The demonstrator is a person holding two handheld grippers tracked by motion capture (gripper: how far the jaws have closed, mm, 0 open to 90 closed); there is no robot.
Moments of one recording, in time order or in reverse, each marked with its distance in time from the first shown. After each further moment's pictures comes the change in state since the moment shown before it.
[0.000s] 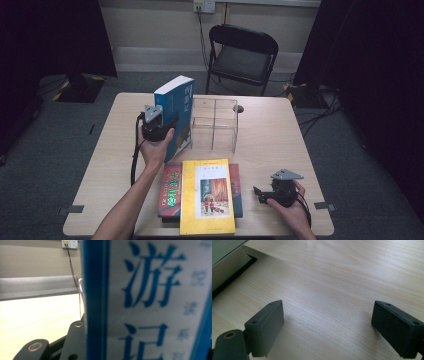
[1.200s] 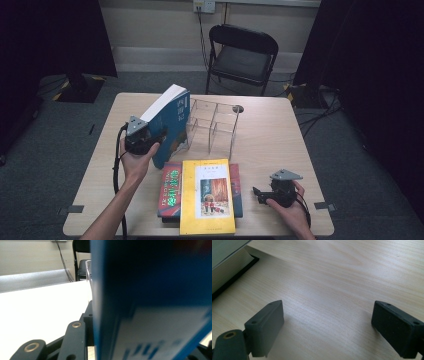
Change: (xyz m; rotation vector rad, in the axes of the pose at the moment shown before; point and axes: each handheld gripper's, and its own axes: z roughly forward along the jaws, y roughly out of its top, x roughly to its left) left arm 0.021 -0.004 -0.054 0.084 -0.097 0.073; right arm 0.002 0.000 0.000 0.000 0.006 -0.003
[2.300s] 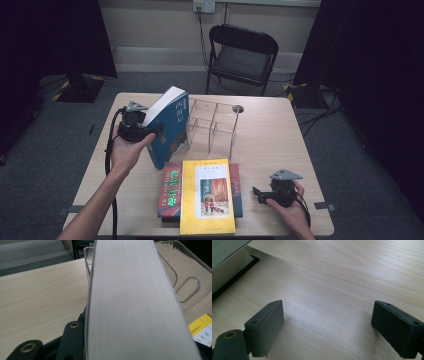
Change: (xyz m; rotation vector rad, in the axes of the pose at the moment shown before) left arm -0.001 0.062 -0.013 0.321 -0.002 0.005; right arm 0.000 0.000 0.000 0.000 0.000 -0.001
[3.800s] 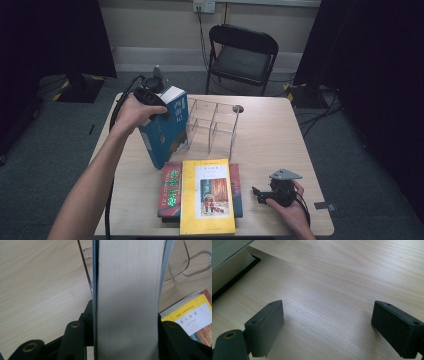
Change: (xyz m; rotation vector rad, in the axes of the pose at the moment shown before) left arm 0.004 0.097 0.038 0.541 -0.026 0.000; right arm 0.000 0.001 0.001 0.001 0.007 -0.004
